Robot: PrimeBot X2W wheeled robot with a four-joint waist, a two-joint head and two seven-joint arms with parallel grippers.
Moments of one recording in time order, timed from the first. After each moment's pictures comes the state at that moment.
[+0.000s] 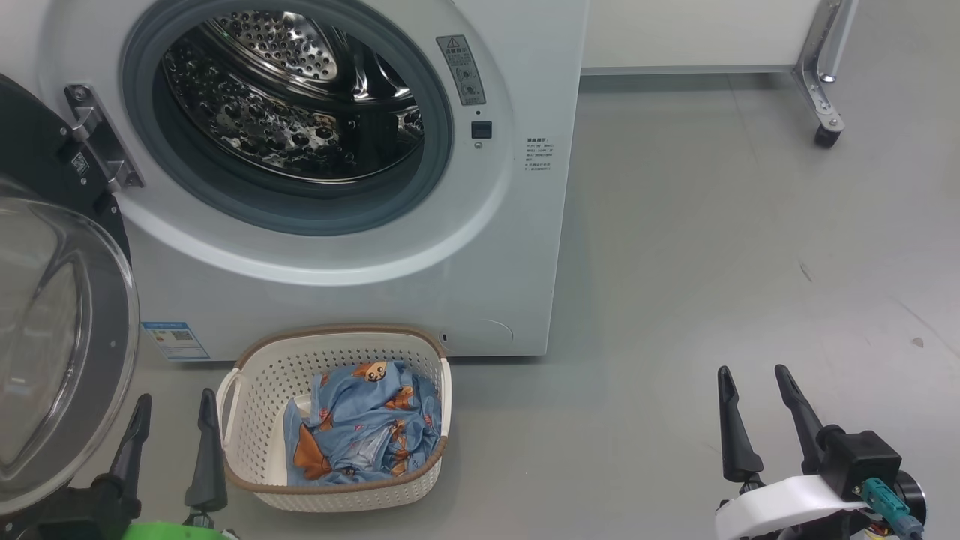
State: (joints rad) left arm 0.10 0.11 -0.03 0.08 -0.33 -0.13 -0.26; right arm 0.11 -0.04 0.13 0.09 0.22 0.03 -0.26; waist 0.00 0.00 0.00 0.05
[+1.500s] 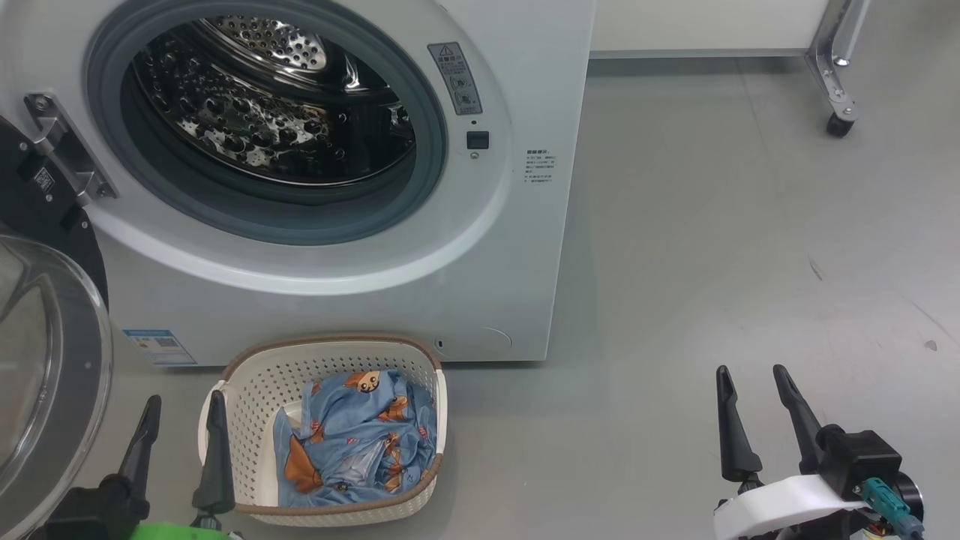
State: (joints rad) left arm 0.10 0.11 -0.05 0.09 -0.34 -0.13 -0.26; right arm 0.11 -0.04 0.14 0.09 0.24 0.03 -0.26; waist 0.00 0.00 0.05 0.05
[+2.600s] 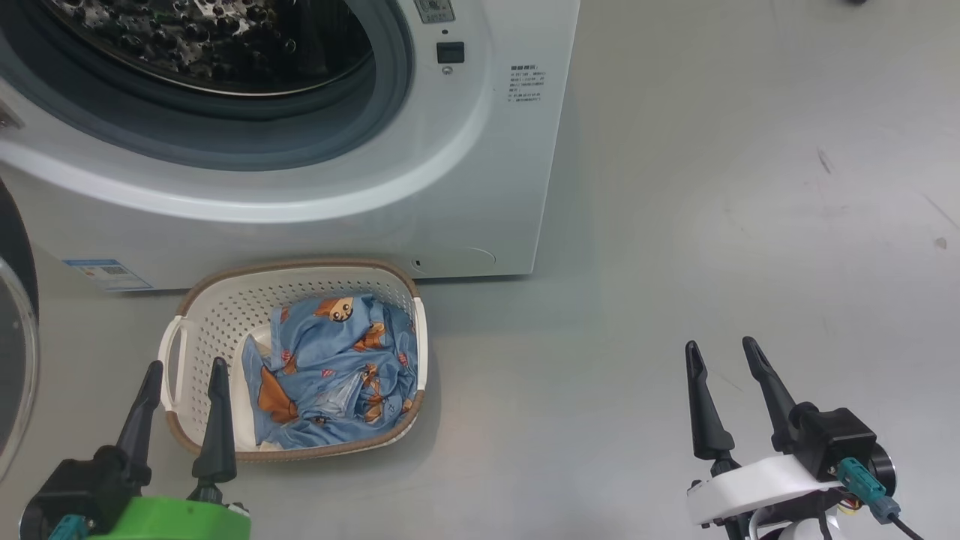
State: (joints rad) left arm 0.06 0.13 -0.08 0.06 -0.39 -0.13 -0.26; right arm 0.06 -0.04 0.21 0.06 0.24 0.01 -0.26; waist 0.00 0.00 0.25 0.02
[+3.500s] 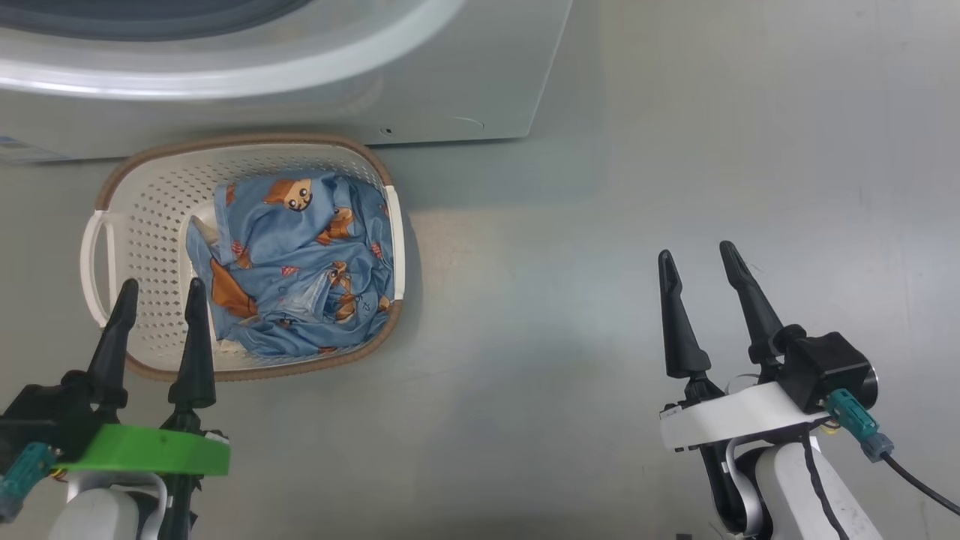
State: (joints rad) left arm -0.11 0.19 -0.11 0.07 -0.45 -0.13 -0.26; right arm -0.10 -0.05 0.28 0.01 0.25 -0.05 -0.26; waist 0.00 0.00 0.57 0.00
